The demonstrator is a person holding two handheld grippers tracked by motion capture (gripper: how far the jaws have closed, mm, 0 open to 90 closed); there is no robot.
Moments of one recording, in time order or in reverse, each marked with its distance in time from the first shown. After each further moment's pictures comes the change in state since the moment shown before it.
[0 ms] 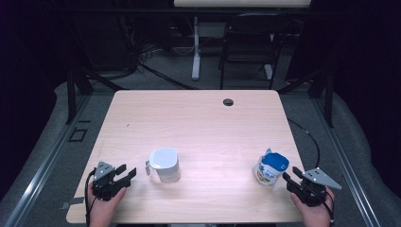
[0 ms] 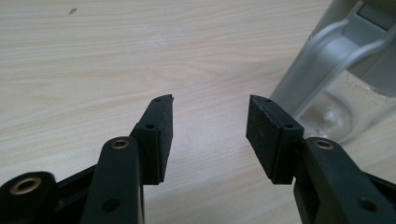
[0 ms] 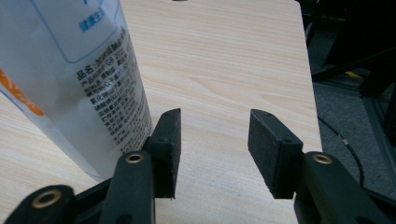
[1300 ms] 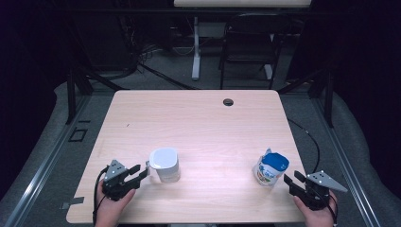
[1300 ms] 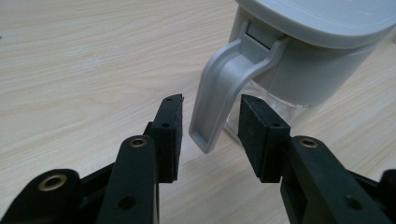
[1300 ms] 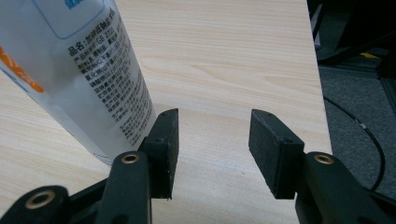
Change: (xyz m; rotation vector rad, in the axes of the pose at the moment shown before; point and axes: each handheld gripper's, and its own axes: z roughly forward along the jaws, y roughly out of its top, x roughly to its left) left arm -0.033 0.017 0.008 0.022 -0.113 0.117; right arm -0.007 -0.008 -0.007 0.027 0.037 0.073
